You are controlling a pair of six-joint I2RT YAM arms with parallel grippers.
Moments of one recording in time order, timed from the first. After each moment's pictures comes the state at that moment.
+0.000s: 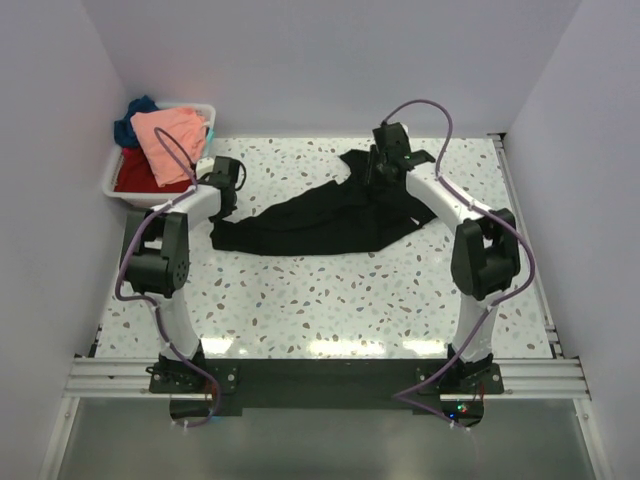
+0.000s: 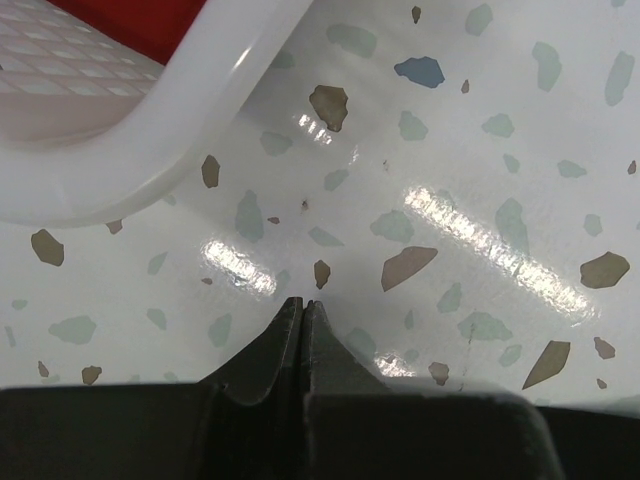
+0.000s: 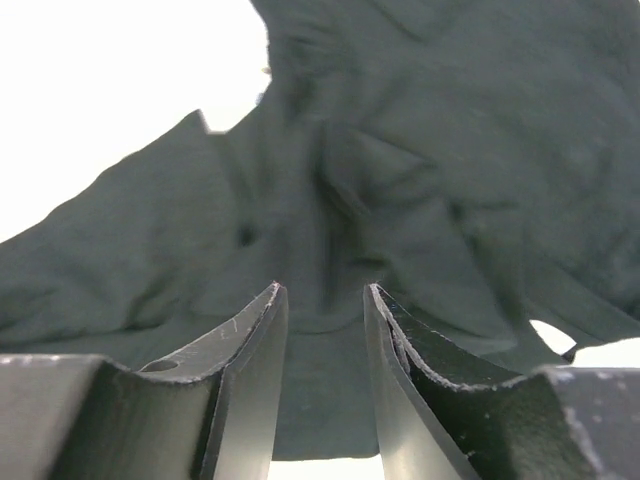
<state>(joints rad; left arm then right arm) -0.15 1.92 1.28 -0.40 -0.55 -0.59 0.39 1.94 1.66 -0.52 0.22 0.41</state>
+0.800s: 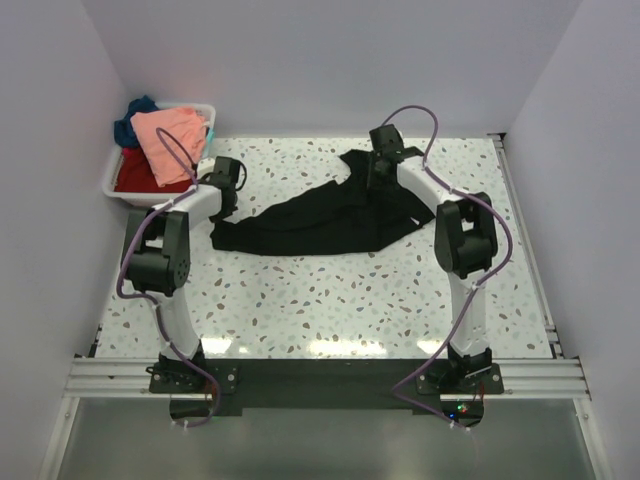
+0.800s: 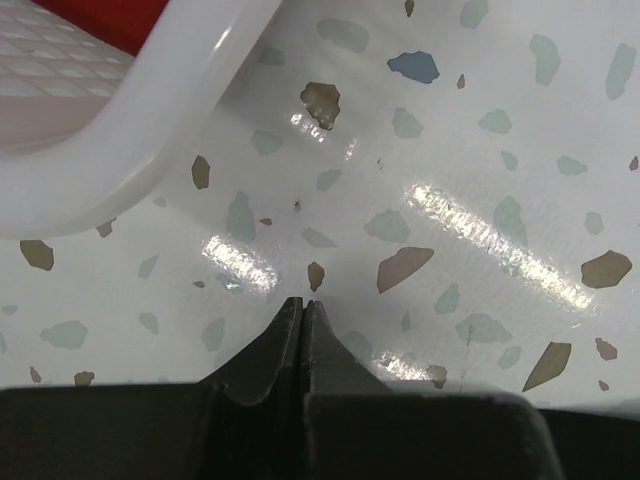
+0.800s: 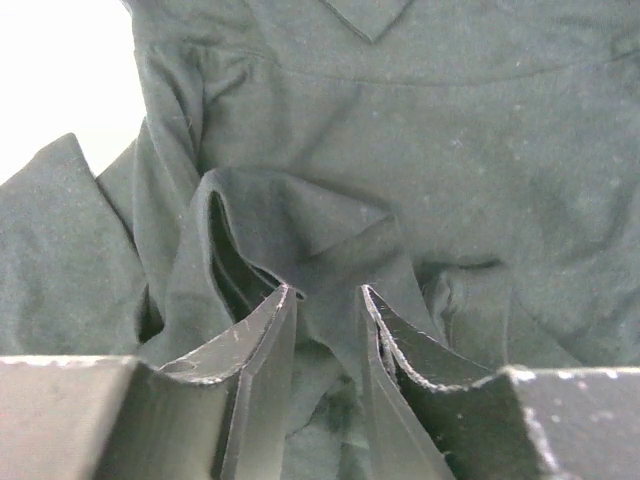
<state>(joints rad) -0.15 1.94 1.28 -0.41 -0.54 -0.58 0.33 2.19 1.82 -0.58 0.22 0.37</state>
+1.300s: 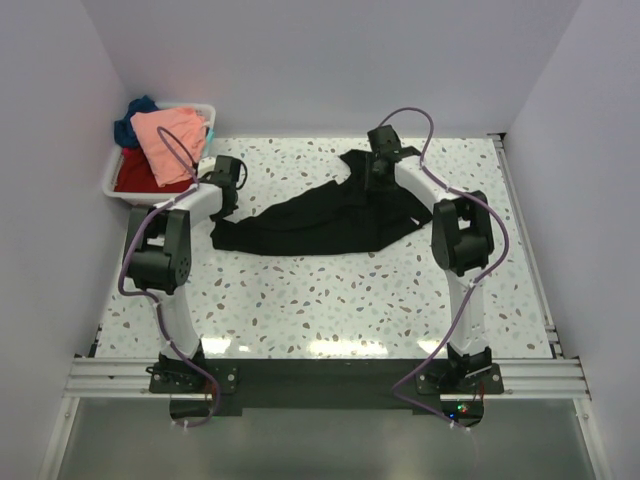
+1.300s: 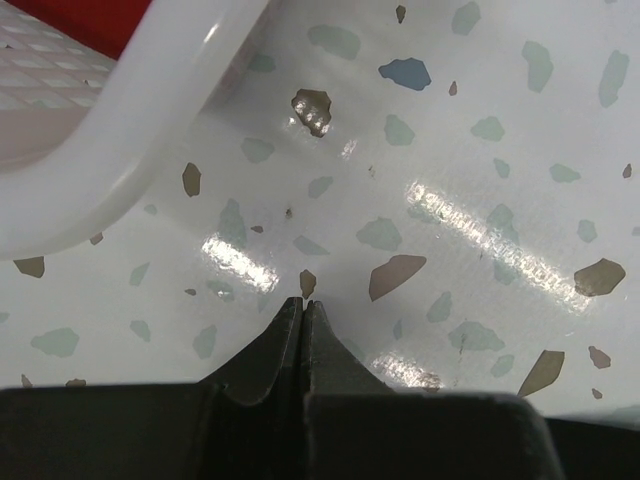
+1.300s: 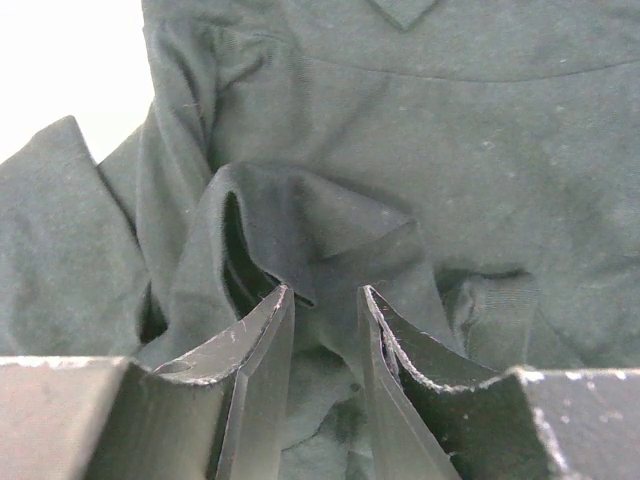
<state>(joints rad) -0.15 1.95 1.30 -0.41 -0.54 -0.58 0.33 2.23 1.86 -0.61 0.18 0.34</state>
